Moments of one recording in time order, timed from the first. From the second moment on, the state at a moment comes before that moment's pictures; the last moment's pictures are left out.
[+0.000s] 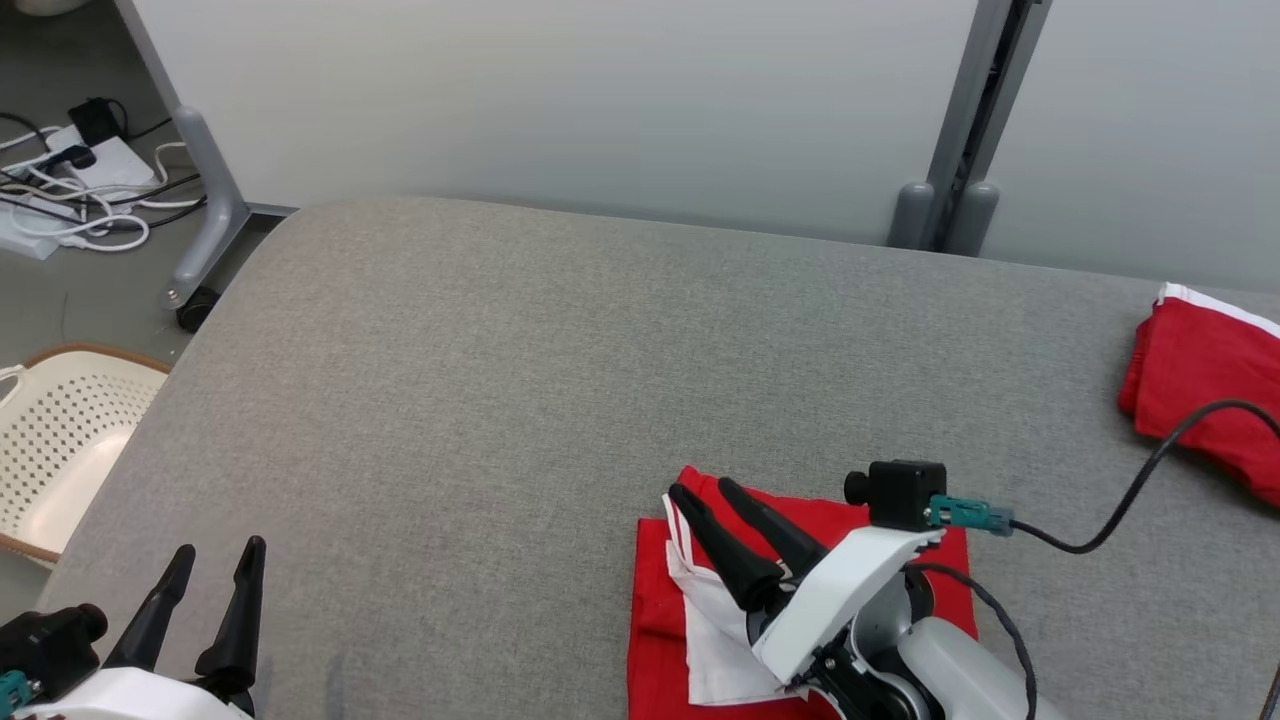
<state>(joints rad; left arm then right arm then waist) 0.02 0.54 -0.34 0.19 -0.89 0.05 -0.23 -0.37 -0.05 0.66 0.45 0.96 0.13 -0.02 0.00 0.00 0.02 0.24</state>
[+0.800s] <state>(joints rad) 0.04 0.54 -0.35 0.14 -0.88 0.08 -0.23 -0.13 -0.05 0.09 0.21 0.46 0.13 0.08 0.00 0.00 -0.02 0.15</state>
